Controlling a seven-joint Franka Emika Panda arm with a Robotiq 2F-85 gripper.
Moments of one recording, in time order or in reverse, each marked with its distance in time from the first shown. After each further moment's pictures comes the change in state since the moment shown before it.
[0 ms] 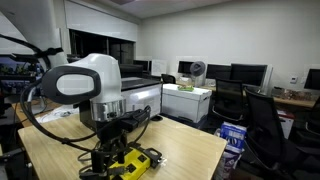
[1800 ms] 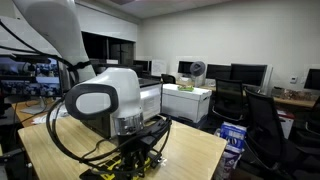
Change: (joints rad) arm -0.066 0.209 0.041 0.175 0.265 0.088 -0.029
